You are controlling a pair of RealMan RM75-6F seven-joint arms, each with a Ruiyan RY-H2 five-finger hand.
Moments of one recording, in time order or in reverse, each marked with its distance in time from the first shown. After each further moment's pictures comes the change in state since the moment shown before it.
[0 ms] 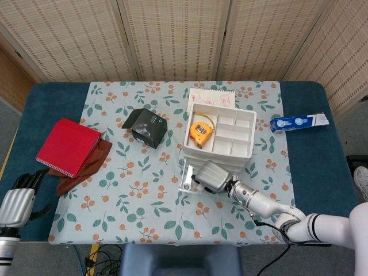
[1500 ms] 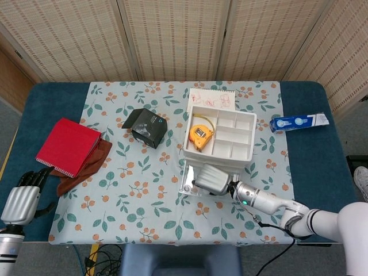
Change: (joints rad) left arm -0.020 0.004 -0.007 -0.043 -0.014 -0.012 0.064; right arm -0.001 -0.064 -0.085 0.219 -0.312 0.190 0.228
